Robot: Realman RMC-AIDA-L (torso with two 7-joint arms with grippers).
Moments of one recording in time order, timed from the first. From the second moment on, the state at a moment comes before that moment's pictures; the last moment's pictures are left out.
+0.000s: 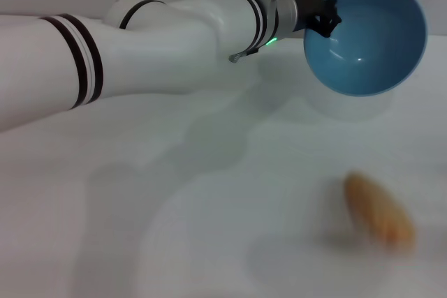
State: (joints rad) left arm -1.02 -2.08 2.19 0.60 2.11 0.03 -2.77; right arm 0.26 2.07 -0.12 -0.14 -1.32 -1.26 0.66
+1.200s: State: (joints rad) left arm -0.98 -2.07 1.97 0.55 2.11 0.18 -2.78; right arm 0.46 2.06 -0.59 -0.50 -2.12 -1.29 1.85
